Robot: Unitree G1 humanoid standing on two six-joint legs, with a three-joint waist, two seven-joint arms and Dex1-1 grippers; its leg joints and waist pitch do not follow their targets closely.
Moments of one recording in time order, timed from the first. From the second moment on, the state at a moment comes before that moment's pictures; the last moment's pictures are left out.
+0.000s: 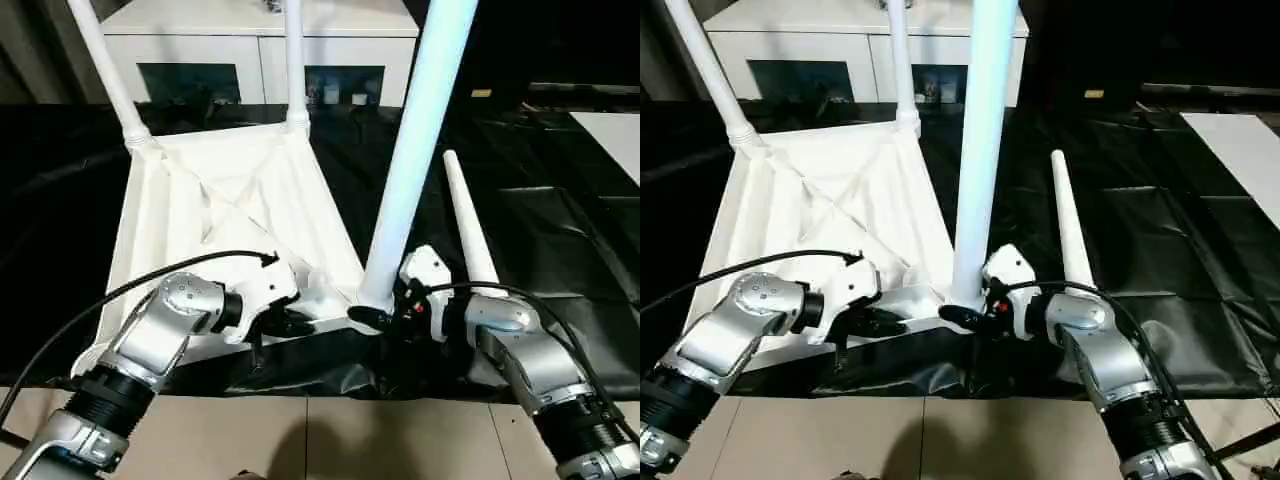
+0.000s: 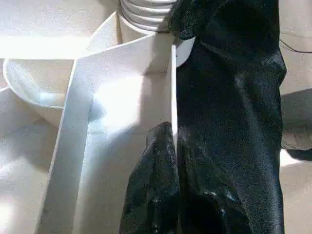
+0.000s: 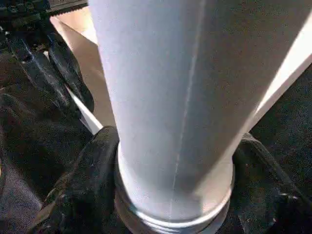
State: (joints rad) left arm -0.44 0.48 -0.37 0.23 -0.02 0.33 -1.12; right arm -0.35 -0.38 0.24 0.29 0.18 0.20 0.89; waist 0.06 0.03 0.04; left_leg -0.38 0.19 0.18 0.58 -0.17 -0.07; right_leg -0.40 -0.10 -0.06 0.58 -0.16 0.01
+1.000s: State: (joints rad) left arm -0.53 0.05 -0.31 0.45 0.11 0.46 -0.48; right arm -0.63 0.04 -0.04 0.87 0.11 0.02 0.04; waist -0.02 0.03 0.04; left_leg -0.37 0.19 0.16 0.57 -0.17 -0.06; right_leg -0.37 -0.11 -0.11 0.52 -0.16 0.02
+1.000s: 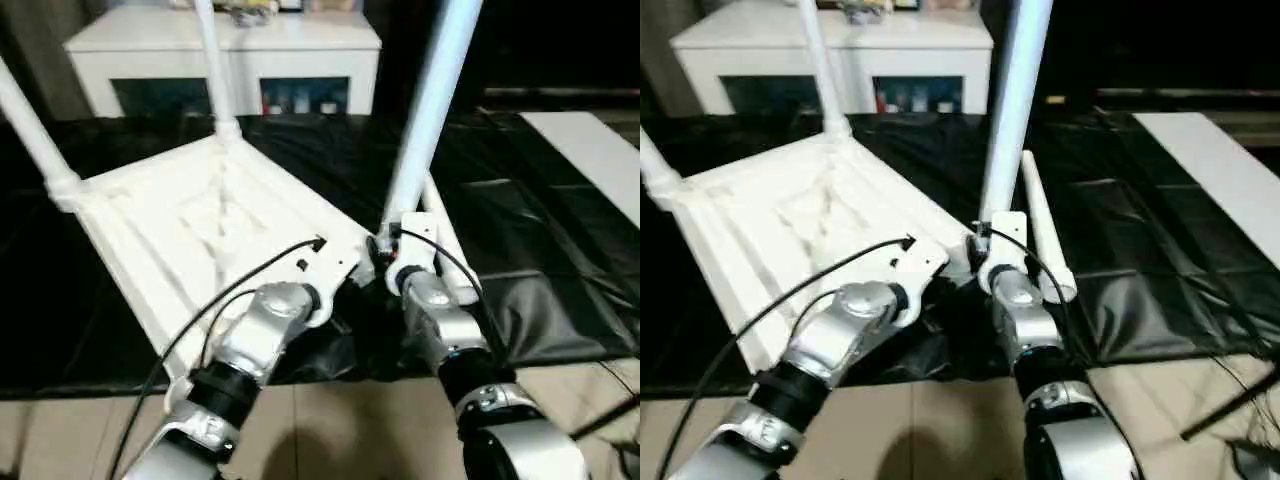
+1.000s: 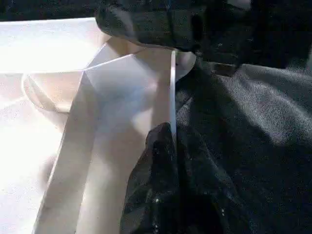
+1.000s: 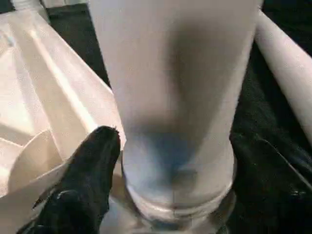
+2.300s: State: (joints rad) left arm -0.48 0.49 -0.37 0.26 -0.02 0.35 -1.15; right arm -0.36 -0.34 0.24 0.32 0.15 0.19 0.86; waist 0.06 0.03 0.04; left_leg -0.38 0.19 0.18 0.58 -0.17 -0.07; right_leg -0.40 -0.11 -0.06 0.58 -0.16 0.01
